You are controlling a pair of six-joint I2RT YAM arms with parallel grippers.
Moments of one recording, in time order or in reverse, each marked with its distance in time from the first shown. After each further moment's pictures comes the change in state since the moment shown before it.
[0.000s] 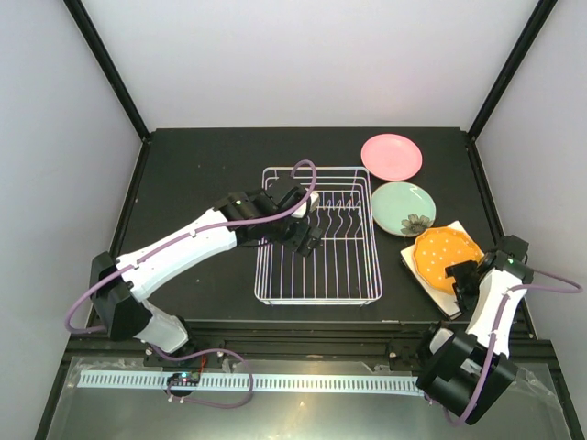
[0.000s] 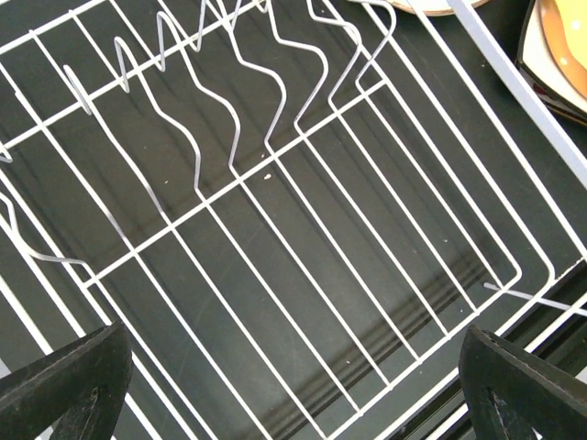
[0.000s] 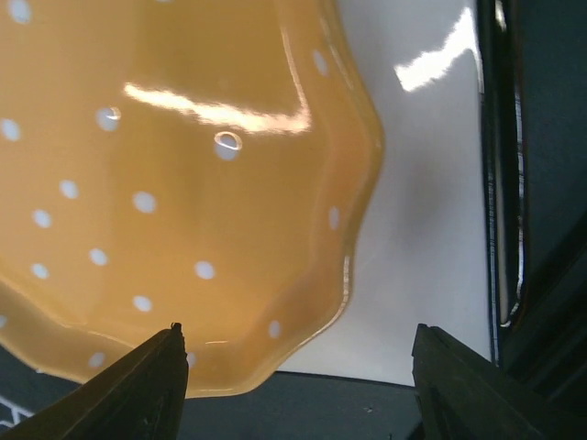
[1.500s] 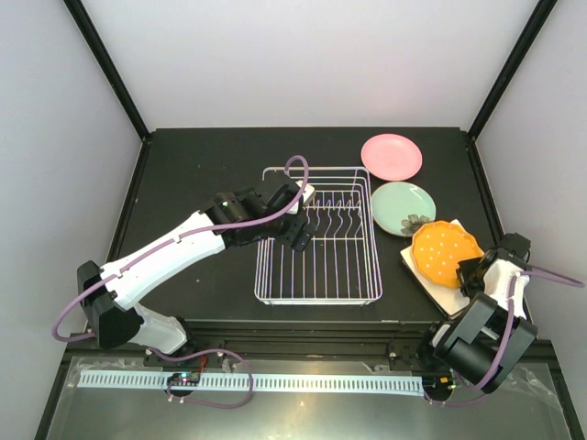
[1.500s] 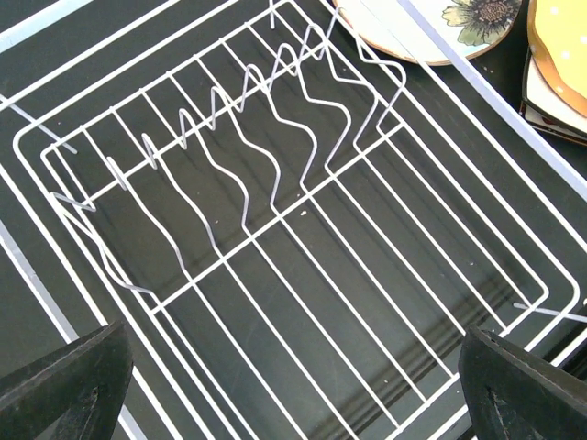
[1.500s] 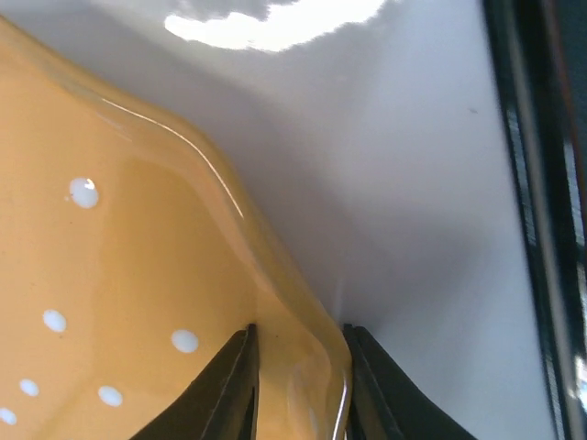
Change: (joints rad) left arm -0.008 -0.062 0.018 -0.002 -0.095 0.080; right arm -0.031 0.208 -0.071 0.310 0.061 0.050
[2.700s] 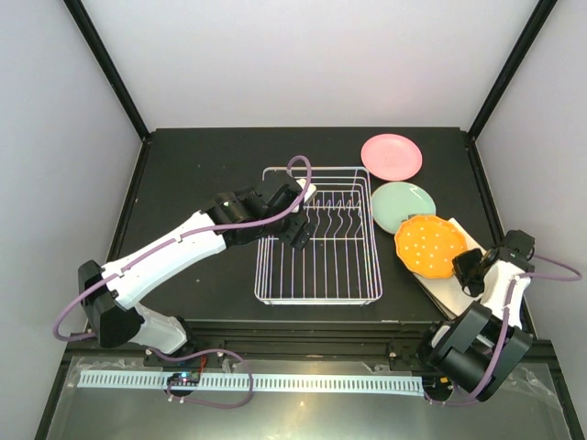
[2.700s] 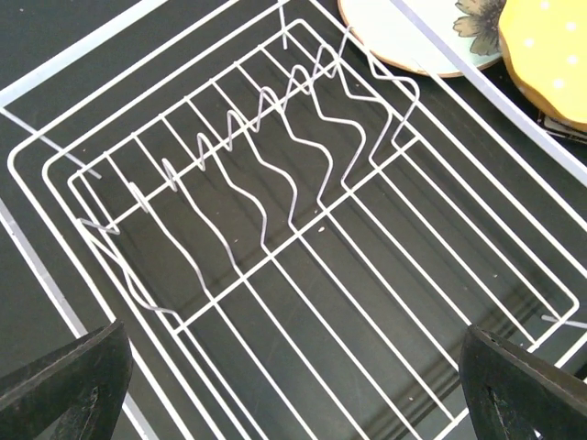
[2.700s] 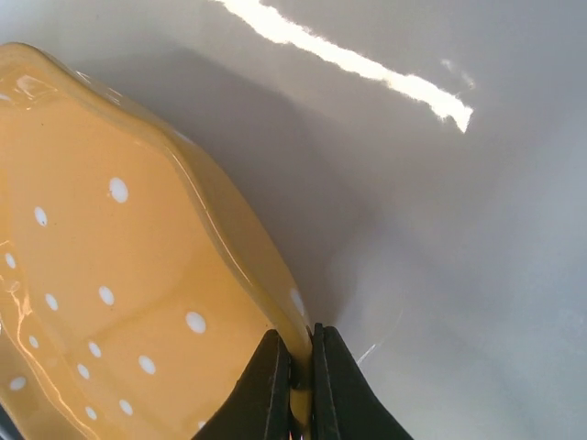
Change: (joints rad) left arm 0.000 0.002 -0.004 0.029 -0.044 0.057; right arm -0.001 -0.046 0.031 0.002 -0.185 -0.162
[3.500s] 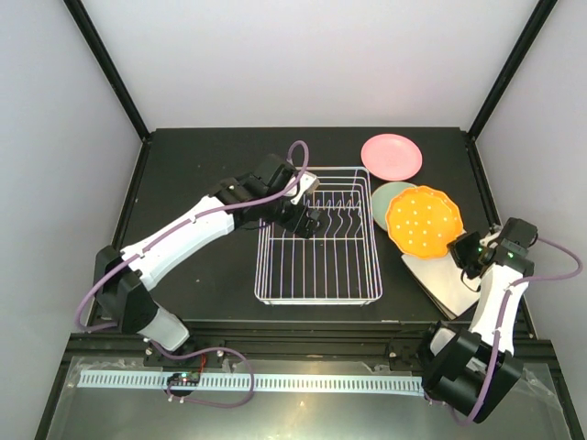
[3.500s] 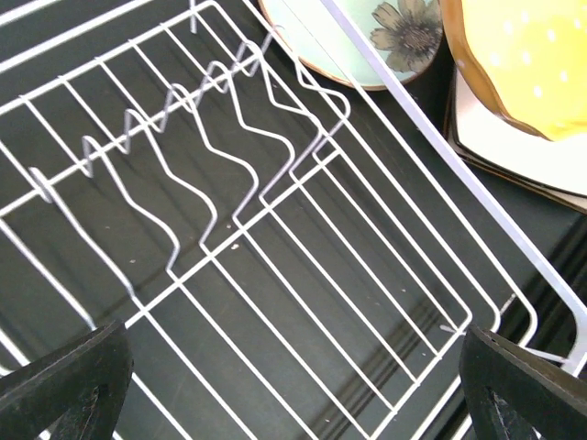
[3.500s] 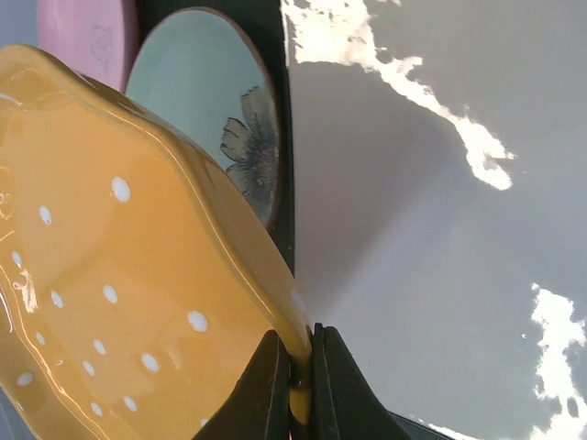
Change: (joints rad) left arm 0.151 0.101 0.001 0.108 0.363 -0.037; right arm 0.075 -0.130 0.066 0.010 -0.172 0.009
